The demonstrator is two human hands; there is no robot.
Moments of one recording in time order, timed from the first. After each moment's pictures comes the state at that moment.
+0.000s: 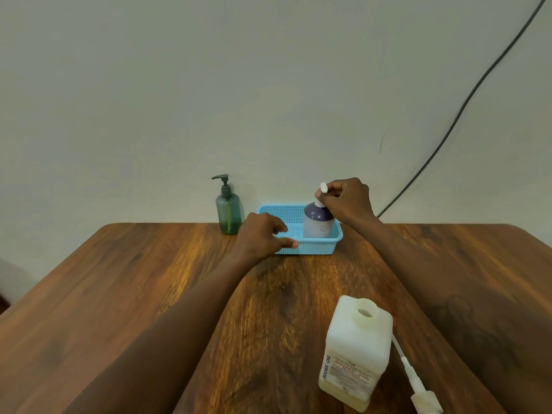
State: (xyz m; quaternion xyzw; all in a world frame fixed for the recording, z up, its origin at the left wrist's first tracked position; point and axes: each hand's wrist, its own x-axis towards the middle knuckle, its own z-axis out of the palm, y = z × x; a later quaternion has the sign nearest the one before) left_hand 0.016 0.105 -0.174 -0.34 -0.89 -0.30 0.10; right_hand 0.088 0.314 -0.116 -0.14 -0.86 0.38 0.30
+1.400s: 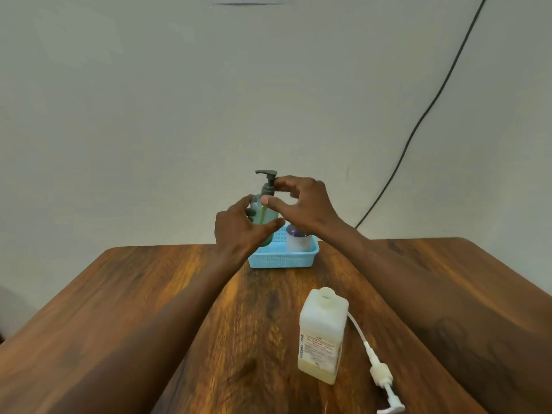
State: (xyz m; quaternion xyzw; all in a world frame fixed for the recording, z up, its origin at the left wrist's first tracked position) left_hand 0.101 0.078 -0.082 -0.24 -0.83 -0.44 0.26; right_hand 0.177 0.222 -0.026 0.05 -0.88 0.33 0.35
